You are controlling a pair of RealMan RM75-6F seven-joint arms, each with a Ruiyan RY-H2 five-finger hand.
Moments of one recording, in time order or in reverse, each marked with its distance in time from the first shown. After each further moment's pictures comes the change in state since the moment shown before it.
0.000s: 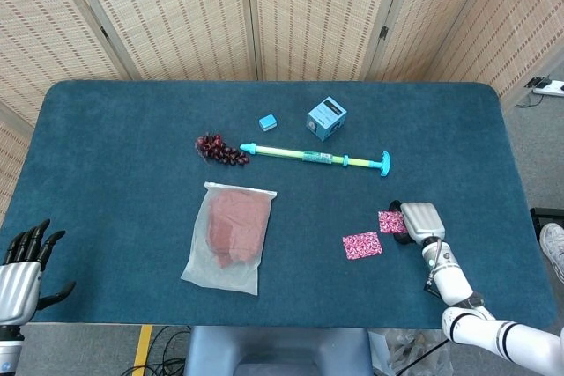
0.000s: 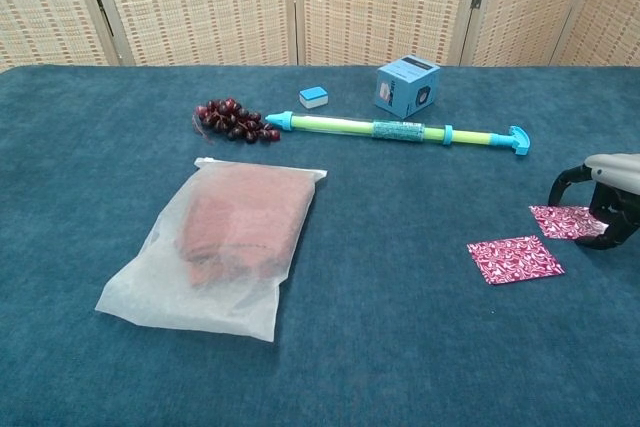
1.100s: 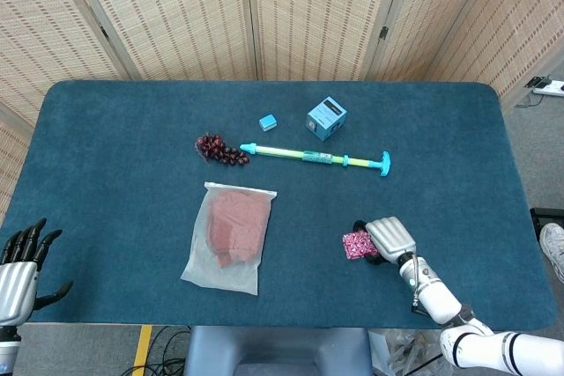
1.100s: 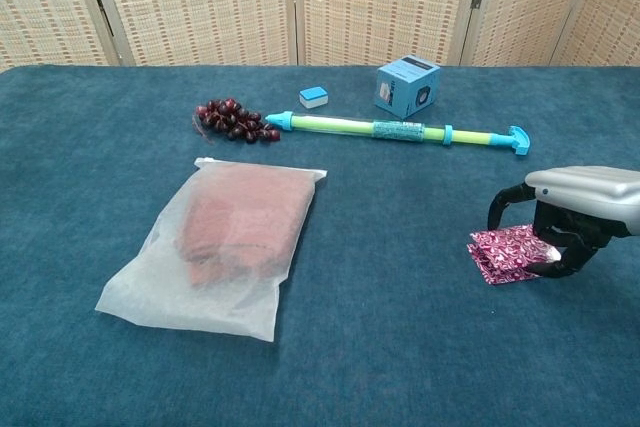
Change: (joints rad) left arm 0.005 0.006 -0.002 -0.004 0.000 0.009 -0.005; right arm 0.014 0.072 -0.056 -0.248 -0.184 0.012 -0.017
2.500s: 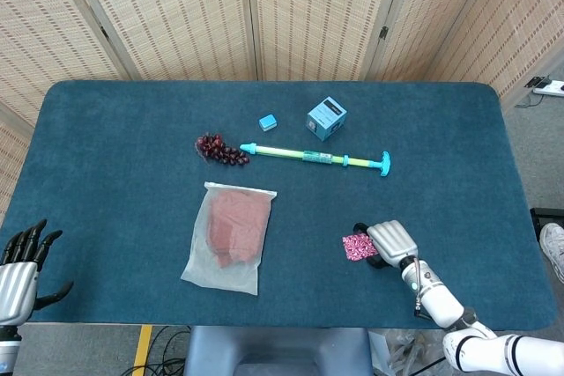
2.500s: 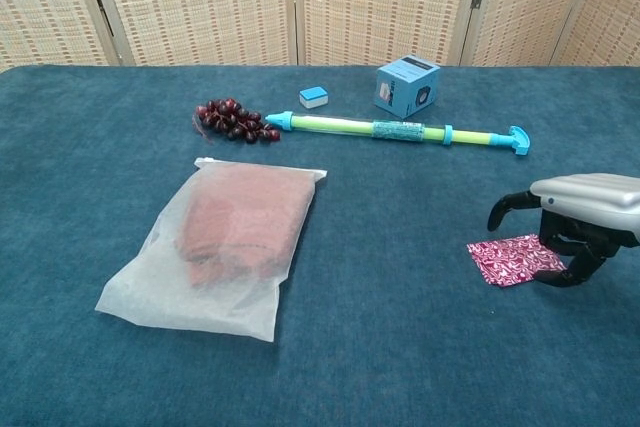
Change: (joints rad) left arm -0.001 -0.006 -0.001 0.018 -0.001 -0.009 -0.027; right arm -0.004 0.010 -0.023 -0.007 -0.012 0.009 0.004
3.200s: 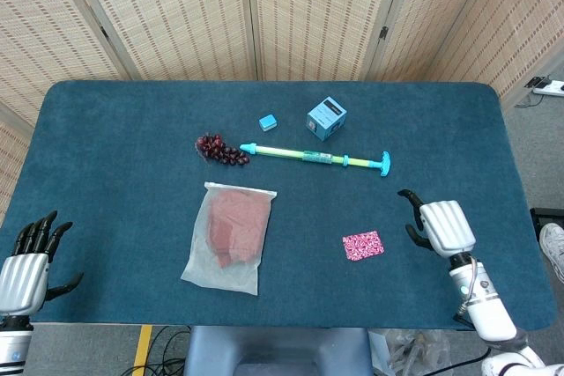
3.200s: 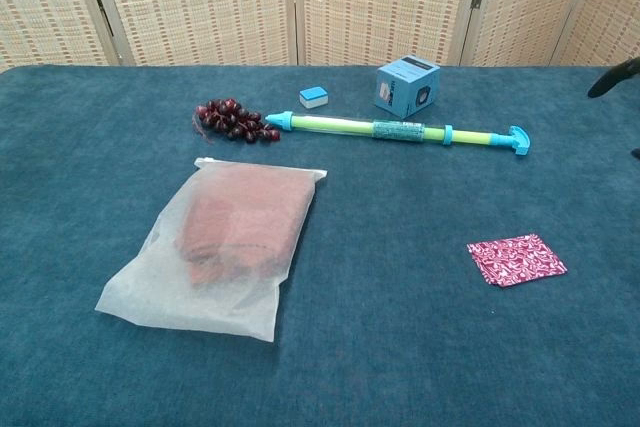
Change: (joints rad) left arm -0.032 -0.041 -0.030 -0.001 -0.009 -0.009 0.035; right arm -0.180 0.180 0.025 -0.100 -0.219 0.414 0.130
